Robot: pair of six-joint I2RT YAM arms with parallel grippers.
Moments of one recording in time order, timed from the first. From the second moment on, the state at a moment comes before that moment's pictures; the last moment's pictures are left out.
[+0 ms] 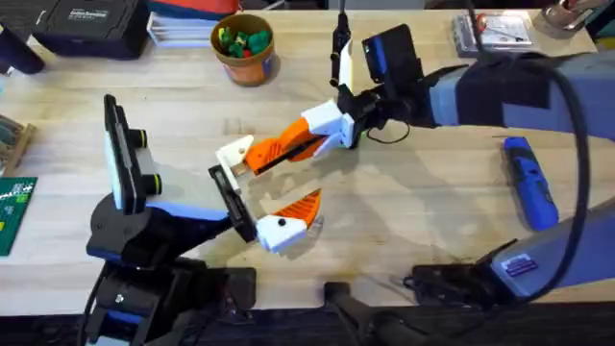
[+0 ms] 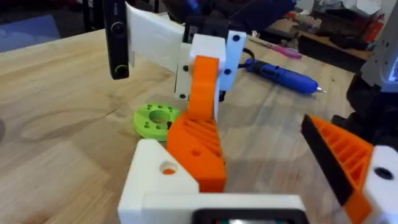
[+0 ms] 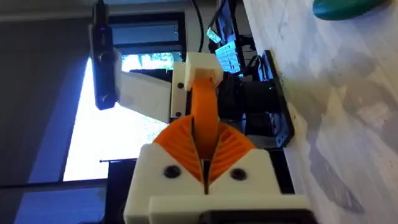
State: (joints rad) left arm -0.19 0.01 0.01 -0.08 0.87 -0.14; right arm 0.46 1.77 0.92 0.02 -1.49 0.75
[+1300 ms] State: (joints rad) left arm -0.18 0.01 0.01 -0.08 0.81 -0.17; right arm 0.55 1.85 0.92 0.49 -1.38 1.22
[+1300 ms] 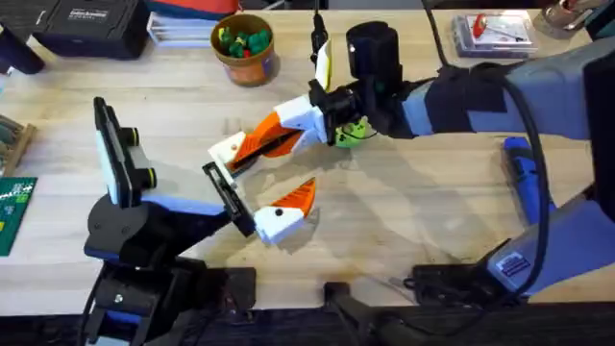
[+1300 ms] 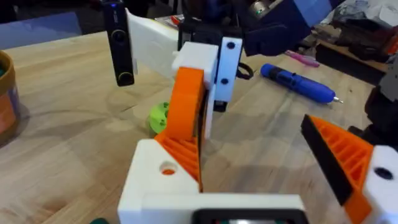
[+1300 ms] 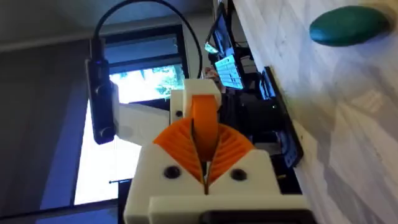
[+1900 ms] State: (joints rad) left arm -0.17 0.01 0.01 -0.08 0.80 -0.17; right arm 0.56 1.85 0.92 0.54 -1.36 1.23
